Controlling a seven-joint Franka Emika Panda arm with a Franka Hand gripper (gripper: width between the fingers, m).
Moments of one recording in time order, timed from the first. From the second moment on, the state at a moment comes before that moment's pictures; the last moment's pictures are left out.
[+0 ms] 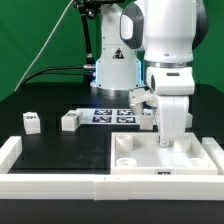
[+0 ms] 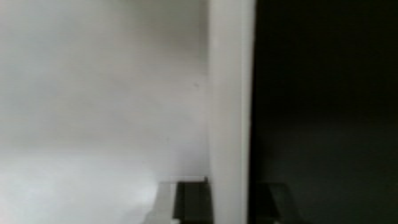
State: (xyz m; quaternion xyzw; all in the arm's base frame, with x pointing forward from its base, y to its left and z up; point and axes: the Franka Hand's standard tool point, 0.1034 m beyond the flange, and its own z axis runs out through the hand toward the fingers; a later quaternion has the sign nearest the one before) arm 0.485 0.080 0.006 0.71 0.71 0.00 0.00
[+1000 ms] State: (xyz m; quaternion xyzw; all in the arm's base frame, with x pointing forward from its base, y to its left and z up) arm 0.484 0.083 0.006 0.71 0.71 0.00 0.00
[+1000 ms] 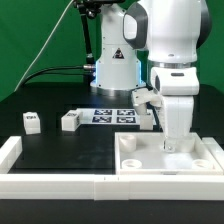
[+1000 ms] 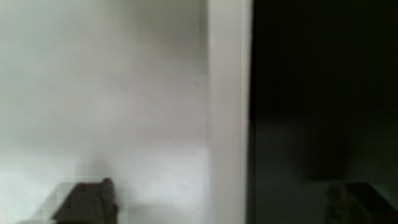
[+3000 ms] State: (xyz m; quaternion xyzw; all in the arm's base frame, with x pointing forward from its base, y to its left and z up) arm 0.418 0.108 0.039 0.95 0.31 0.00 -0.01
